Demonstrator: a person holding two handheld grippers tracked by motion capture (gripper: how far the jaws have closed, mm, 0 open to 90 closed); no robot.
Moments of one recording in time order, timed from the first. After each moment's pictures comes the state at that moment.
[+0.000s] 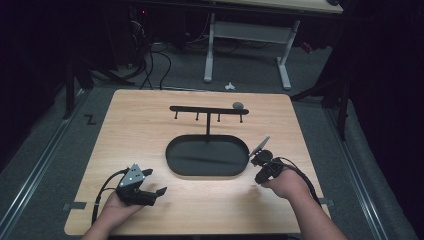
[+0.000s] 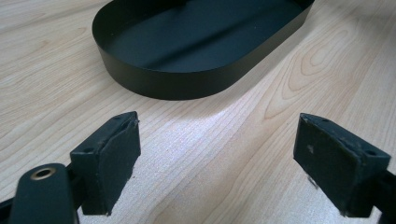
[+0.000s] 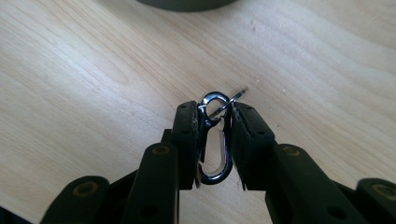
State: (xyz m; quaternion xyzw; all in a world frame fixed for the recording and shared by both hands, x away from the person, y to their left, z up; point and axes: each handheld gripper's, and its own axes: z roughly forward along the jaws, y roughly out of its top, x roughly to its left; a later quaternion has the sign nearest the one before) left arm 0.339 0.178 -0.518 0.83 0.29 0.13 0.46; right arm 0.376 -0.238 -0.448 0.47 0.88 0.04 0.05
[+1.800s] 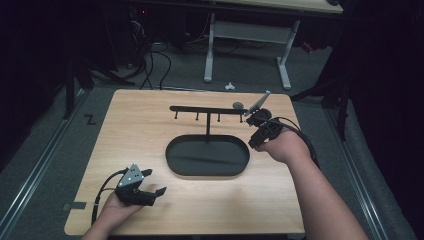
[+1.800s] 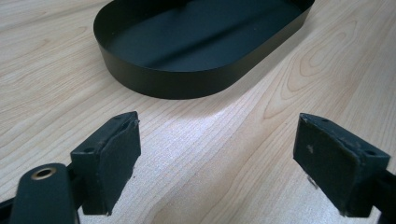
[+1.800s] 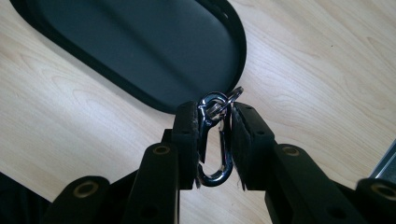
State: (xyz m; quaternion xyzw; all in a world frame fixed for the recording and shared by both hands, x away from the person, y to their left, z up) left arm 0.338 0.180 -0.518 0.83 0.30 0.13 0.46; right arm 0.420 -0.209 -0.332 0.48 0.87 0.09 0.09
